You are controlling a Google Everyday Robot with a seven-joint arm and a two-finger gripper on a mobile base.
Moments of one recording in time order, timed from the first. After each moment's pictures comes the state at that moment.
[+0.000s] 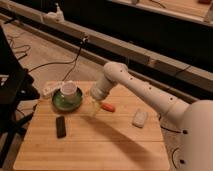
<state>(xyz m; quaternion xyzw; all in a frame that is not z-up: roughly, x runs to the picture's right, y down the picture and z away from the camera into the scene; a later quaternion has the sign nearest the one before) -0.089 0.102 0.783 -0.35 -0.35 -0.10 0.86</state>
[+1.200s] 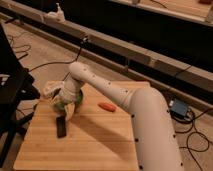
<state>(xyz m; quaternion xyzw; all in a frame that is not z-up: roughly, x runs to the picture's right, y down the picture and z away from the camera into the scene) -0.237 0.123 0.788 -0.37 -0.48 -0.26 0.75</state>
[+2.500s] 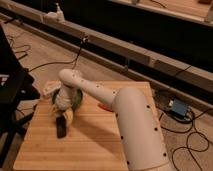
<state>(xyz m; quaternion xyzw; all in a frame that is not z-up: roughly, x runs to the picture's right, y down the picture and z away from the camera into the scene) -0.251 0.178 0.822 -0.42 -0.43 -0.33 0.72</state>
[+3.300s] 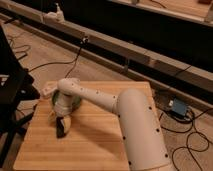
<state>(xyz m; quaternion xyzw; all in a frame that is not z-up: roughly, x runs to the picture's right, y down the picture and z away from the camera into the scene) -0.267 0.214 0.836 -0.40 -0.43 -0.31 0.75</state>
